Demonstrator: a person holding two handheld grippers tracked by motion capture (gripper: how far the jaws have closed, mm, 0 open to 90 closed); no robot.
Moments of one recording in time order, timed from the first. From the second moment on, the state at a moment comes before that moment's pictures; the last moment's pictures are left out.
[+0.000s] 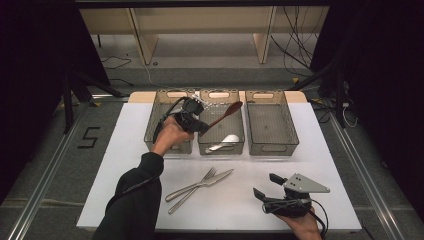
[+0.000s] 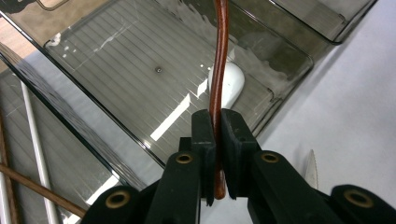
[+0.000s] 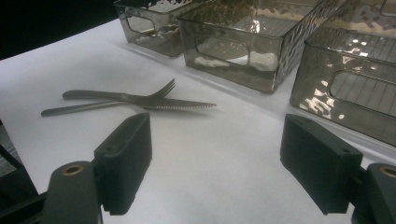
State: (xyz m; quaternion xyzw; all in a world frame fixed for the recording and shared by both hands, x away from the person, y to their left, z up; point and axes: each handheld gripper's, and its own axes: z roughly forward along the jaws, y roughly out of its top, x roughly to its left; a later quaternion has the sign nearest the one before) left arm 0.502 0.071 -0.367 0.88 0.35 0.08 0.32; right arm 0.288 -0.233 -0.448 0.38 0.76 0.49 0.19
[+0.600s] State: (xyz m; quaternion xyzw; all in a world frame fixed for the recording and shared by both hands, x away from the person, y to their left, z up) left arm 0.519 0.062 -0.371 0.87 0.37 0.09 0.32; right arm 0.288 -0.234 -0.448 0.38 0.76 0.49 0.18
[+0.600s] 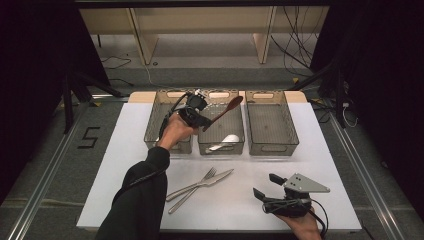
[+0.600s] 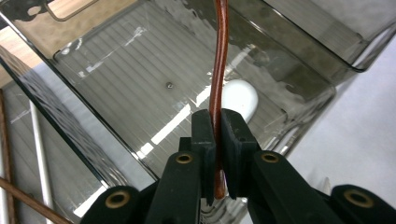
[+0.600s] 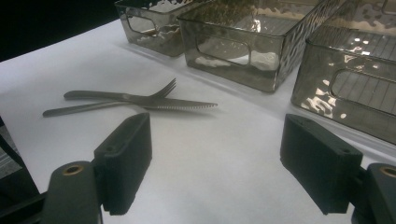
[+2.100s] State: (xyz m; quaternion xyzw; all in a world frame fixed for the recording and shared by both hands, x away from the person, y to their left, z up) left arm 0.503 0.072 -0.374 0.86 0.40 0.04 0.32; right arm 0.288 -0.234 -0.448 0.38 0.76 0.49 0.18
